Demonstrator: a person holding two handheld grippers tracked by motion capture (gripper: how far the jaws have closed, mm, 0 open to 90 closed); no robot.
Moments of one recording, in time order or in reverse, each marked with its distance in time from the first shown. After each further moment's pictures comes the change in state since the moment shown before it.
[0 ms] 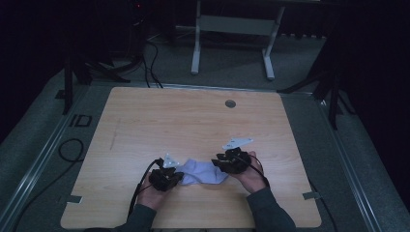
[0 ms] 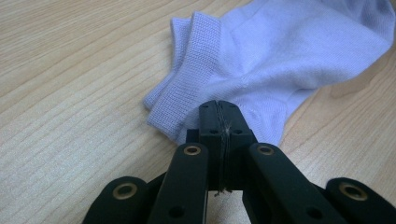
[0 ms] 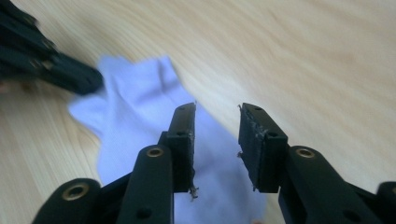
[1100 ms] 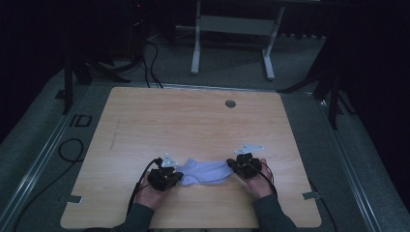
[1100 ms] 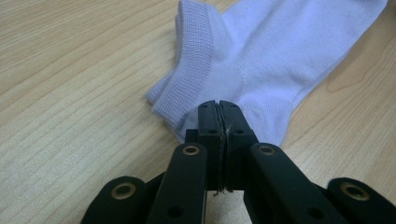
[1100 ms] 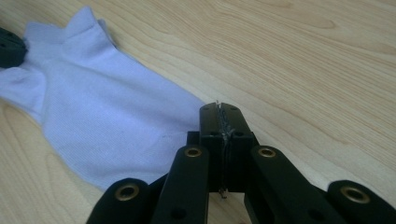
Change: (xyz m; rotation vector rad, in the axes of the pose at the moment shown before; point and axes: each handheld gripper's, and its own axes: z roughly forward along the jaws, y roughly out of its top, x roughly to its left) left arm 0.005 -0.001 -0.002 0.013 -0.028 0.015; right arm -0.019 -0.037 -0.005 0.010 -0.136 0.080
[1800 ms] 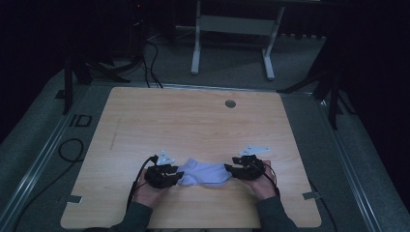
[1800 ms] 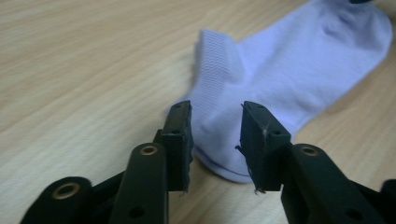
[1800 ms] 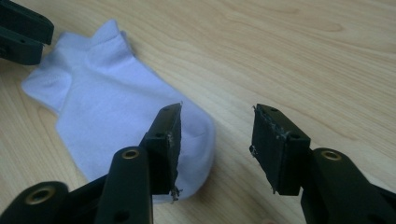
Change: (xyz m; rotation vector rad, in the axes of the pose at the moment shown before) left arm 0.008 0.003 -0.011 -0.079 0.024 -0.040; right arm -0.004 -0.007 -0.011 -0.052 0.066 0.033
